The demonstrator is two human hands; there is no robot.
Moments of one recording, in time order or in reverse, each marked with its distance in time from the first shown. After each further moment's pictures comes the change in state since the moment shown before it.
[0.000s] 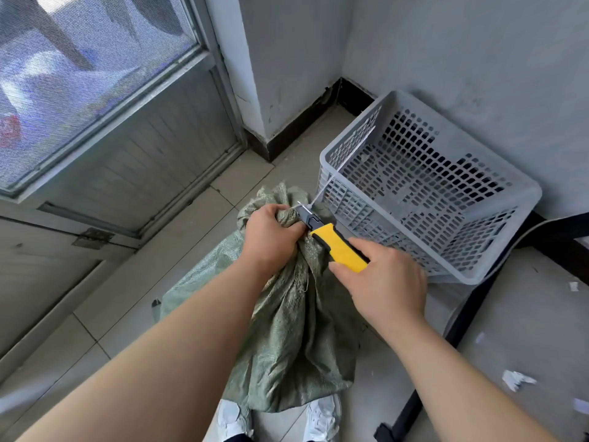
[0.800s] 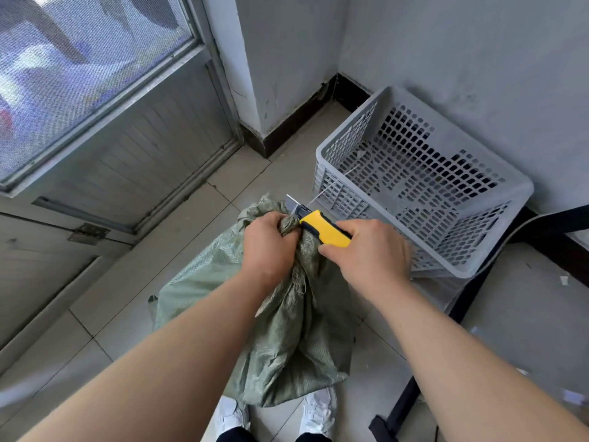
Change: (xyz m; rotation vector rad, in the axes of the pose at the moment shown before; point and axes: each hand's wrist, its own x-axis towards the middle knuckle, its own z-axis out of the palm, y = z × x) left_hand -0.017 -0.011 0.009 0.018 0.047 0.079; right_hand 0.022 -0.013 -0.001 -0.028 -0.039 -0.013
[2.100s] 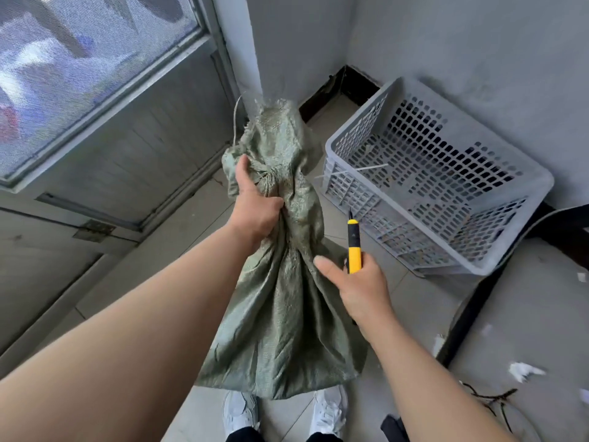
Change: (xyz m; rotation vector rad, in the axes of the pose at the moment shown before) left_hand 0.051 -0.013 -0.030 -0.455 -0.170 -0.212; right_hand -0.023 0.021 0.087 0.765 -0.117 0.434
